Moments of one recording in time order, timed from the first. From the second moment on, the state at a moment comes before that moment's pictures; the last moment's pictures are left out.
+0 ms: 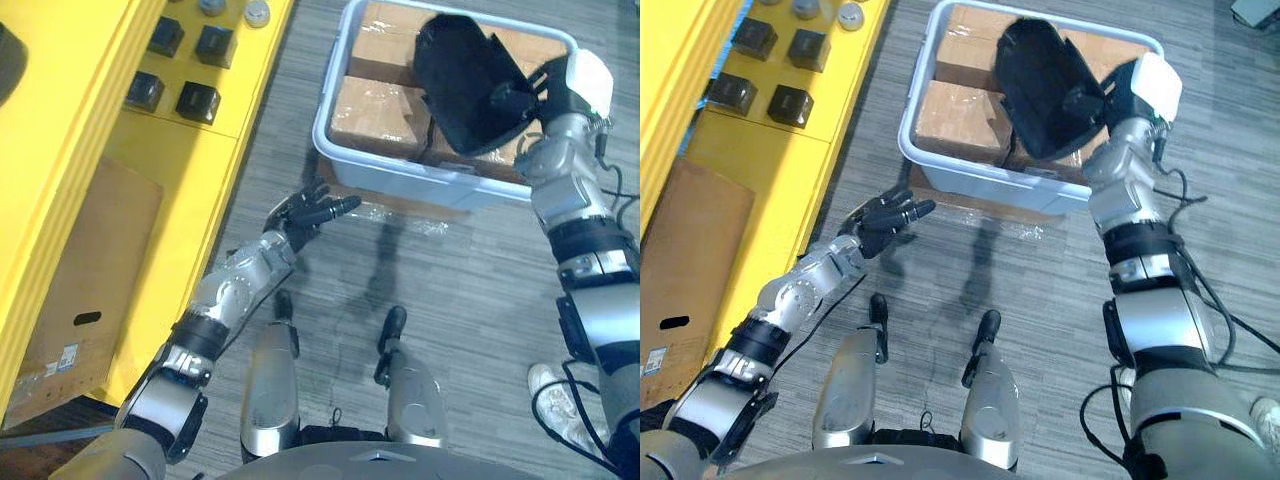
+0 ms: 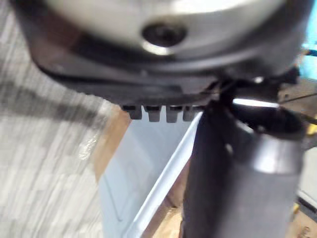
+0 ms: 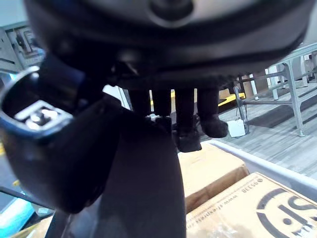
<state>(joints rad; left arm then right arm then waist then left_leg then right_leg) -0.54 0.27 -0.31 0.40 -0.95 0.31 0.03 -1.04 -0.65 0.25 0.75 -0.39 0.27 -0.35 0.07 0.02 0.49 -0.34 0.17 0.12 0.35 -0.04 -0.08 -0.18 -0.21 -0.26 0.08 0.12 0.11</state>
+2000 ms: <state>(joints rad) -0.47 0.02 -0.22 0.46 -1.20 -0.28 0.34 -0.32 -0.19 0.35 0.26 -0.42 -0.11 -0.49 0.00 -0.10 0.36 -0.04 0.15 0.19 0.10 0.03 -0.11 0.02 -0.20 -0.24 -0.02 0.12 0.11</state>
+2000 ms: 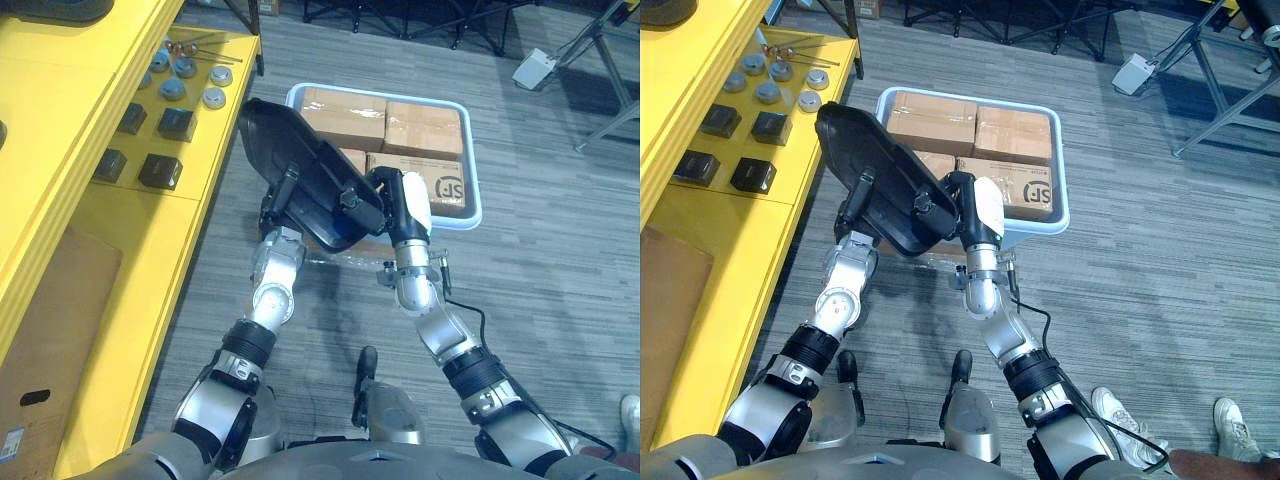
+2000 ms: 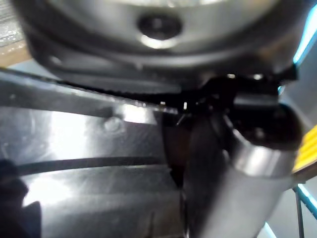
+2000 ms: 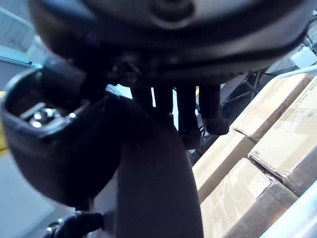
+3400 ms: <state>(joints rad) 0.19 0.11 0.02 -0.28 -0.05 -0.30 0.40 0.25 -0.16 0.10 -0.06 0.48 -0.15 -0.02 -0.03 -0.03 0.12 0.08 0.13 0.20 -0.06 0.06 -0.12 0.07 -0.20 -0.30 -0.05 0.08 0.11</state>
